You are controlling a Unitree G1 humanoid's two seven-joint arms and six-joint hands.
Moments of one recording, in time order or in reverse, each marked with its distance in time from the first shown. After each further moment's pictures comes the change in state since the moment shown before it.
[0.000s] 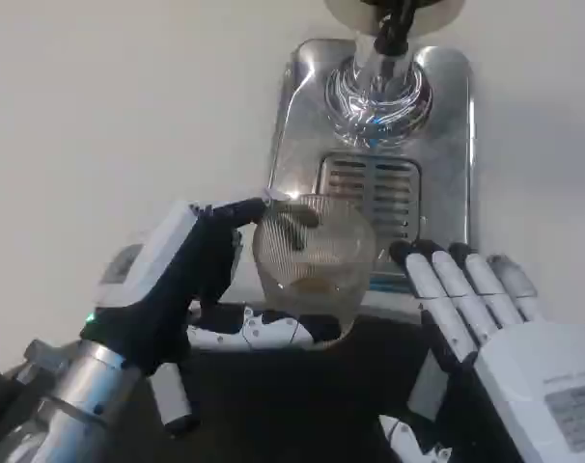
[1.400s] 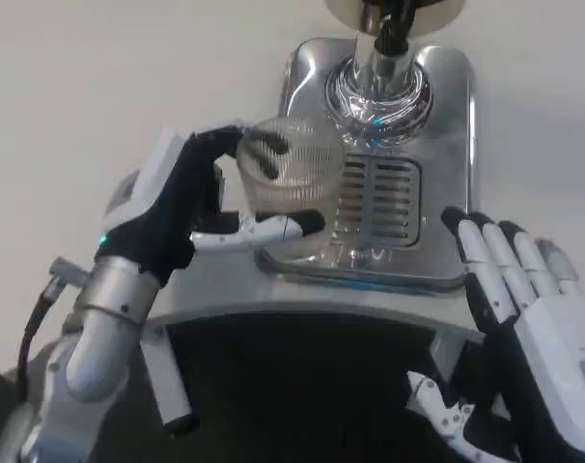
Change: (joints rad) left arm -0.307 -0.066 0.000 0.275 0.007 0.194 0.044; right arm -0.076 0.082 -0.001 0.044 0.024 0.117 -0.007
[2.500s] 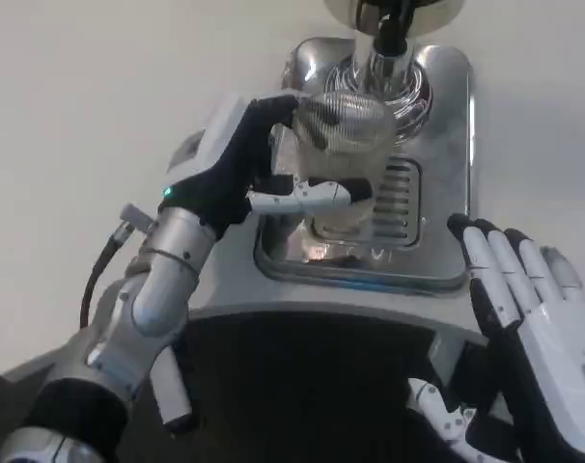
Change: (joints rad) left arm -0.343 -0.048 -0.127 0.532 0.043 -0.183 0.144; right arm 0.008 -0.004 0.010 0.001 -0.002 0.026 0.001
